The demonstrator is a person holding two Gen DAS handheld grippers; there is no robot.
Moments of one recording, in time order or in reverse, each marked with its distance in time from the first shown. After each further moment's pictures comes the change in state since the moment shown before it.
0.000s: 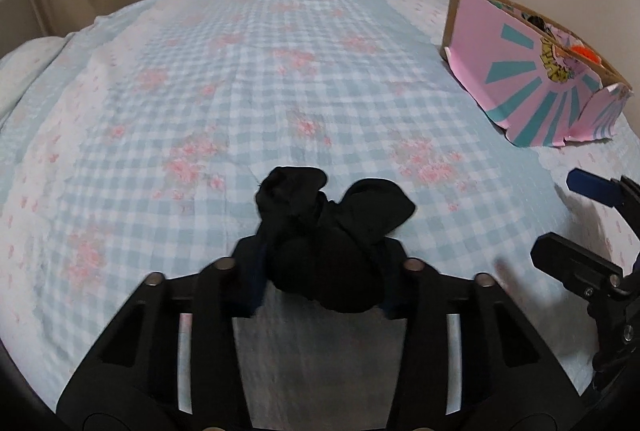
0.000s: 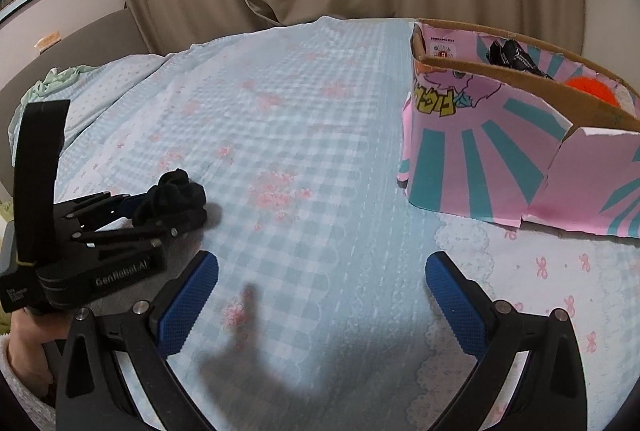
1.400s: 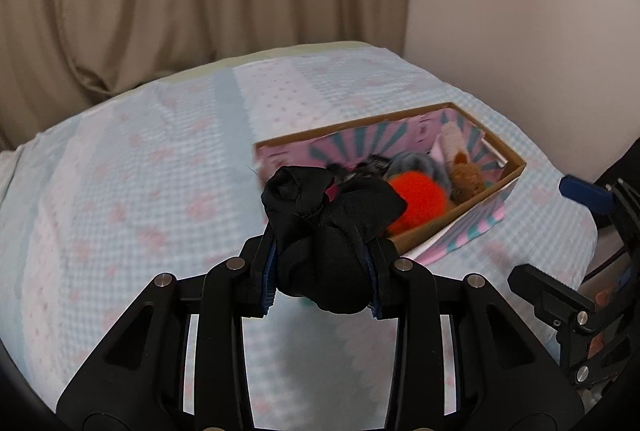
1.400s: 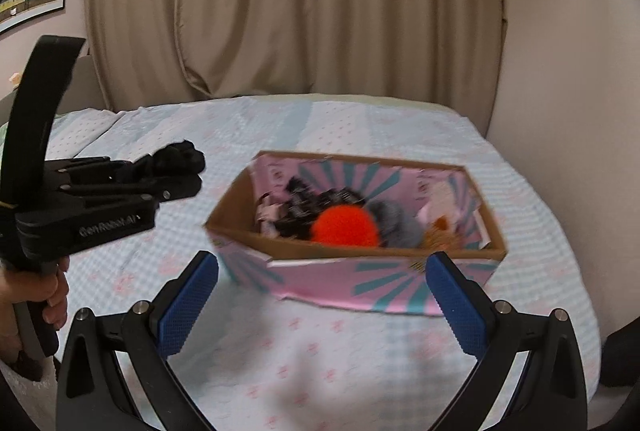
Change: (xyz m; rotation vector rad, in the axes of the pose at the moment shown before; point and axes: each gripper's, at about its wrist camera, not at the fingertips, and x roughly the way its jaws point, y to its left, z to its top) left arm -0.092 -0.194 0.143 0.189 -0.138 -0.153; right arm -0.166 -0.123 0.058 -0.007 -0.179 -0.225
